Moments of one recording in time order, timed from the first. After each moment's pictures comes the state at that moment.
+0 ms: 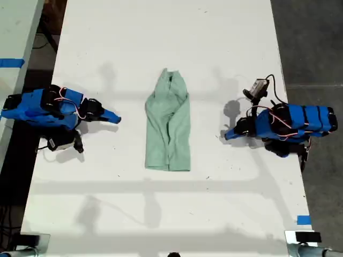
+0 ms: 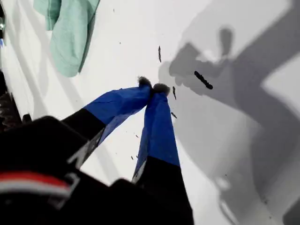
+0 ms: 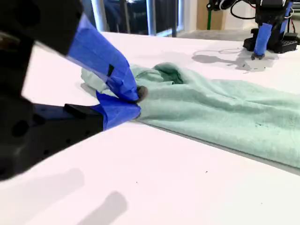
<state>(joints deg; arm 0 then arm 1) -6.9 206.3 184.3 55.5 3.3 1.8 199.8 175.3 75.0 -2.3</state>
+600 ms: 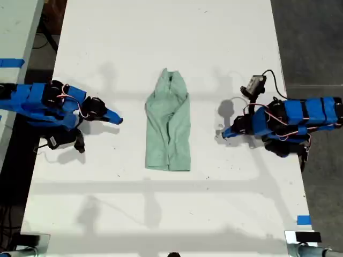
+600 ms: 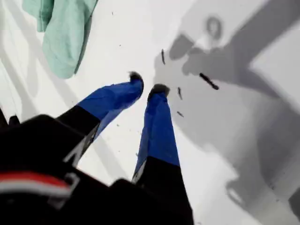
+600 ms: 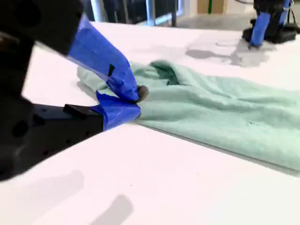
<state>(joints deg) -3.7 172.0 163.7 48.2 1.3 1.3 168.0 157.7 67.2 -2.8</state>
